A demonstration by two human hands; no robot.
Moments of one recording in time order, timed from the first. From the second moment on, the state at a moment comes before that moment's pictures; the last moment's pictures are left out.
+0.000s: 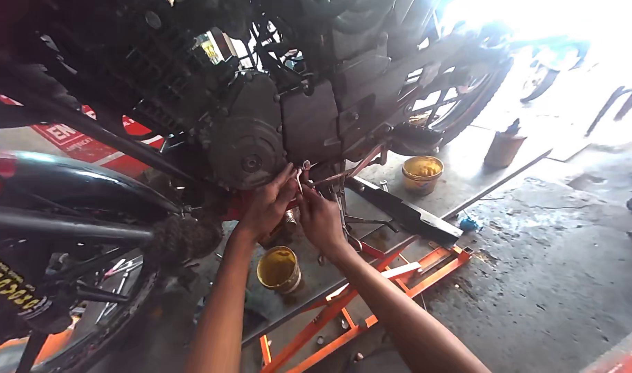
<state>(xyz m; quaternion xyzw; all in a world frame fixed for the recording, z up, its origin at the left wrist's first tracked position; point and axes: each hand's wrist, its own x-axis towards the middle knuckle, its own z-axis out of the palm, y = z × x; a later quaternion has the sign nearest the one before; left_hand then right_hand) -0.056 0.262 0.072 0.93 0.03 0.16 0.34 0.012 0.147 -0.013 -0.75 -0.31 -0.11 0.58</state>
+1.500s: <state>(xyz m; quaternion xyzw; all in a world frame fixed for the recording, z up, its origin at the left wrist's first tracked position) -0.042 0.254 0.058 0.79 0.08 0.20 0.58 -0.026 0.094 0.068 -0.46 -0.21 0.28 0.82</state>
